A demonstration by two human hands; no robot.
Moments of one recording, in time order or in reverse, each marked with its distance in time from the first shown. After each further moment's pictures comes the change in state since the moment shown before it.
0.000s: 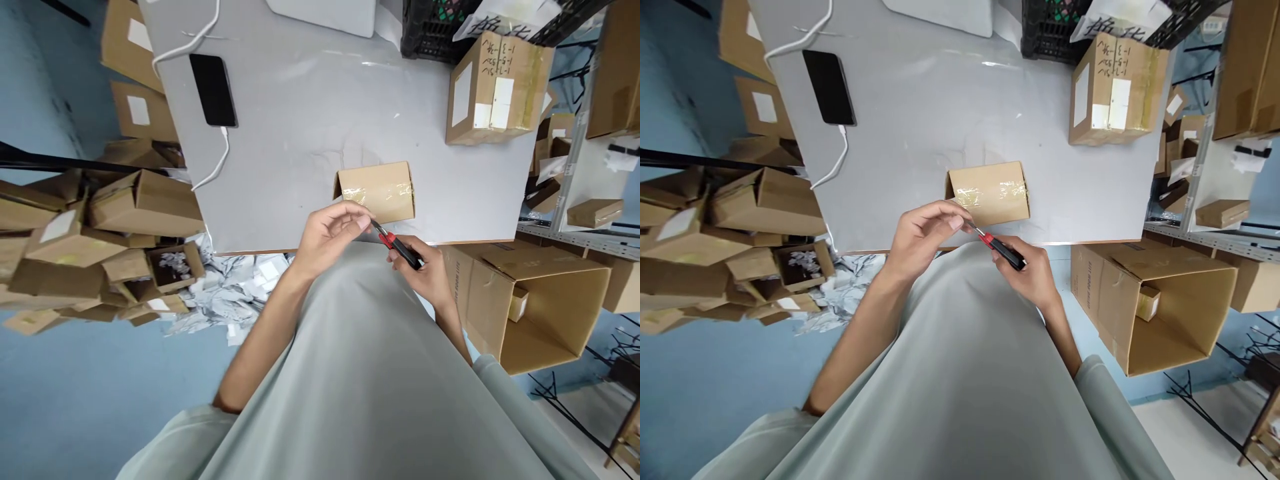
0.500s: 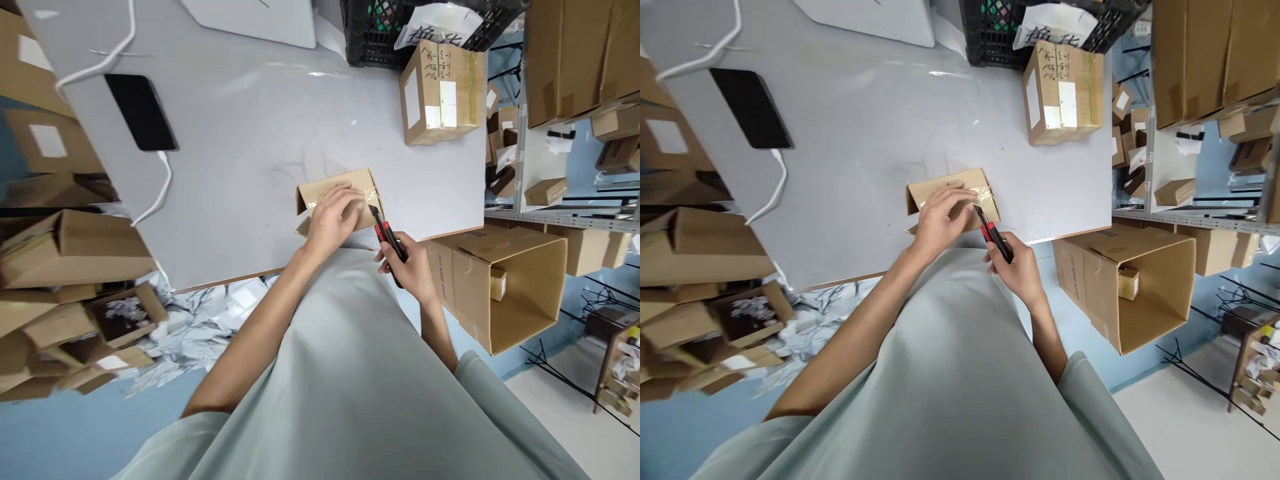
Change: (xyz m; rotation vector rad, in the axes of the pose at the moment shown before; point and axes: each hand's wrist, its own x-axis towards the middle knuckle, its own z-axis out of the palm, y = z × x) left_hand 0.074 -0.073 0.035 0.574 -0.047 0.356; right_hand -0.003 0.008 -0.010 0.145 0.137 0.244
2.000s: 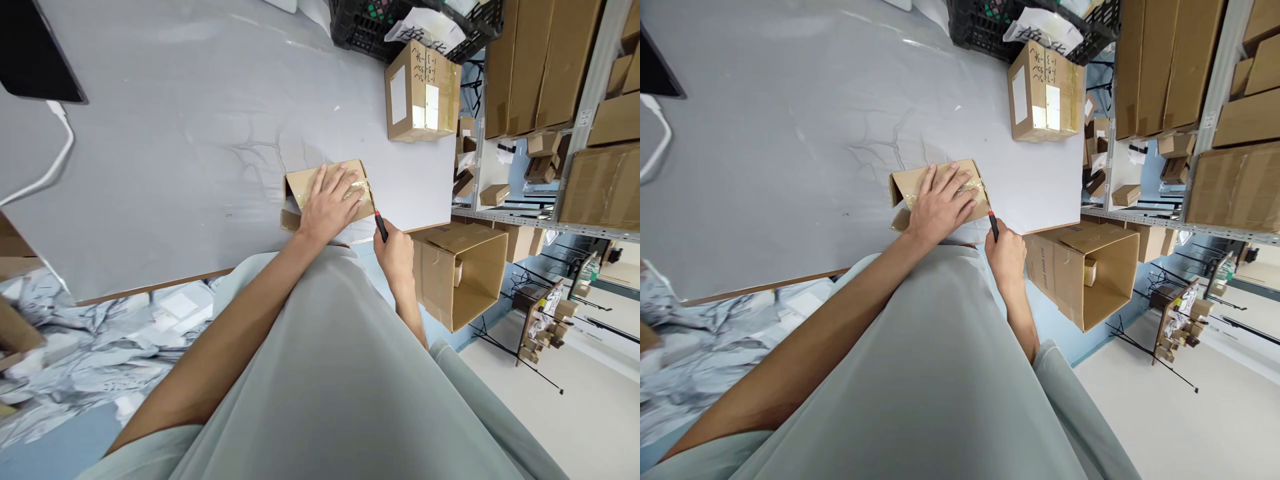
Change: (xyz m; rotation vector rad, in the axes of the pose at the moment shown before) left_hand 0.006 -0.032 0.020 0.113 -0.063 0.214; right_hand 0.018 -0.023 0.040 -0.974 0.257 0.216
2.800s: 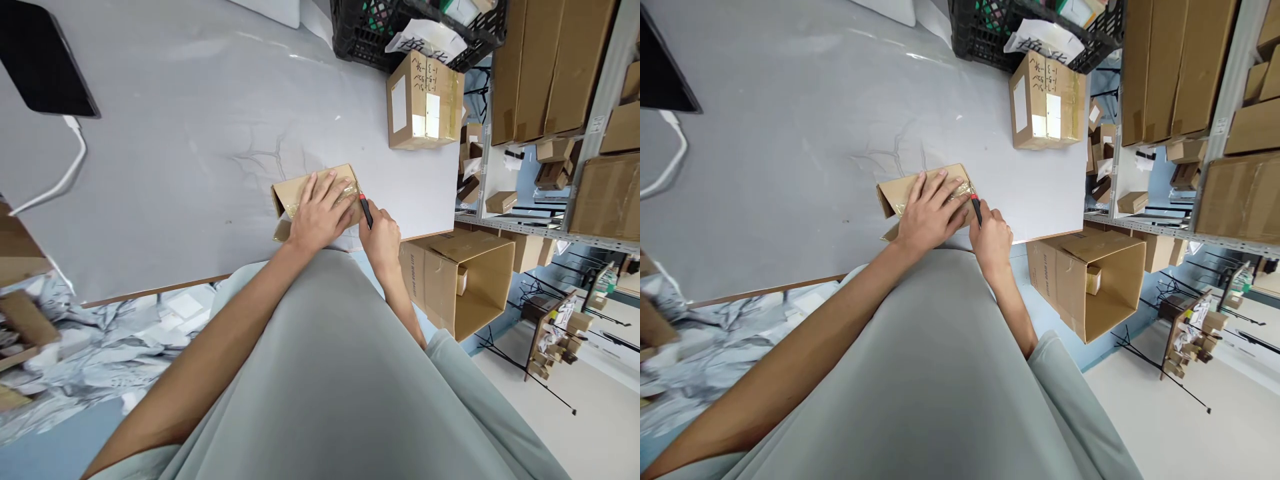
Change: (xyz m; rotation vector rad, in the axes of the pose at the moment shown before) left_hand 0.002 -0.004 -0.008 0.088 -0.043 -0.044; right_hand 0.053 -0.020 0.007 -0.010 0.013 -0.153
